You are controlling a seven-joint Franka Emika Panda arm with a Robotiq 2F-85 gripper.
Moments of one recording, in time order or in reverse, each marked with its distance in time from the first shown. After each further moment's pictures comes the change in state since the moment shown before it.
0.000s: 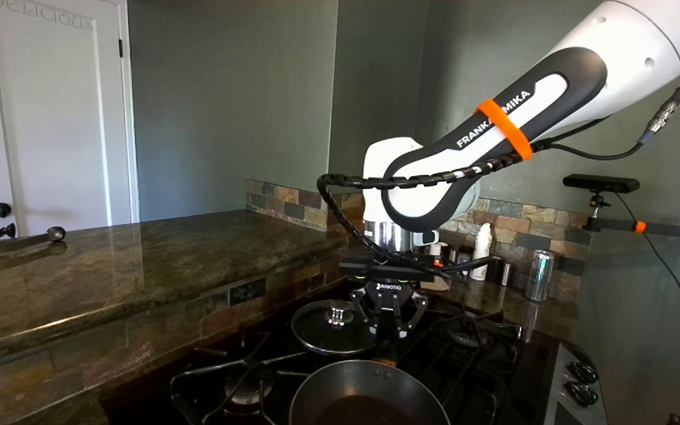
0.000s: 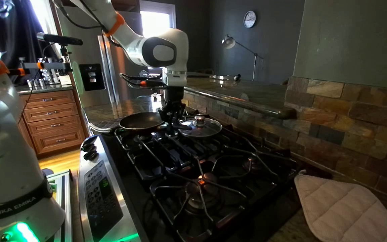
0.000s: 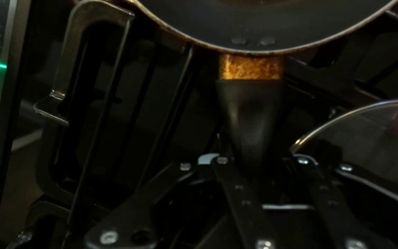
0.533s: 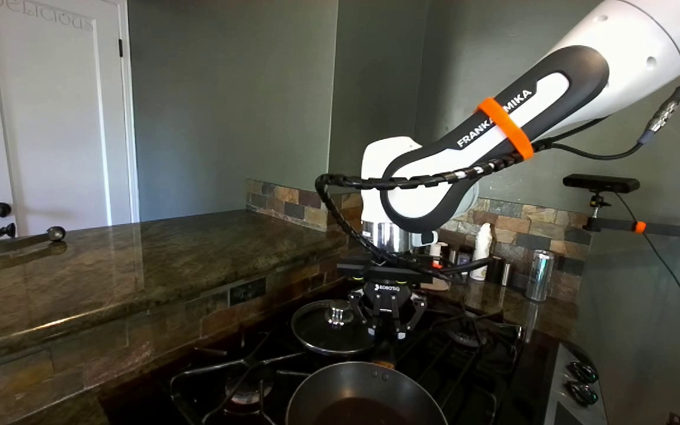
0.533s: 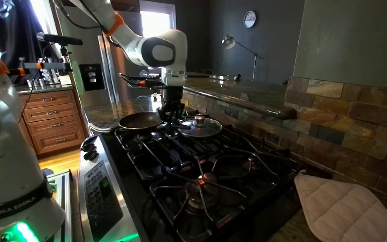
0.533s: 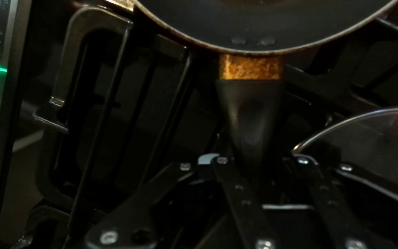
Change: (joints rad) arm 0.008 0.000 0.005 0.000 -0.001 0.000 0.017
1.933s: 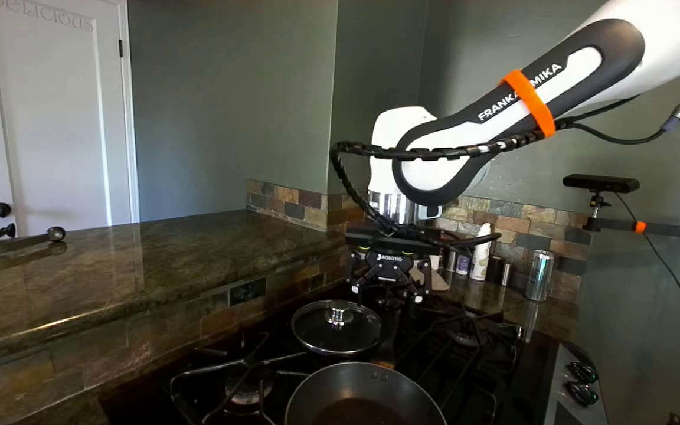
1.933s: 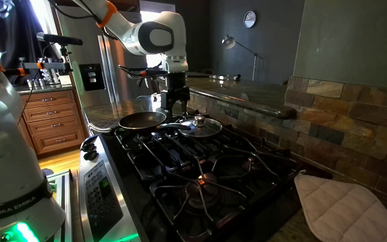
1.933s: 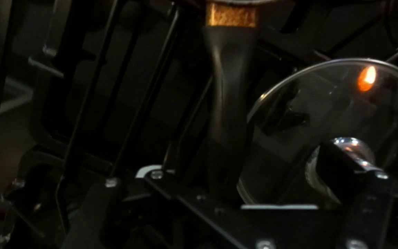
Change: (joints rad) arm -0.018 -0.091 -0.009 0.014 -0.065 0.000 -0.035
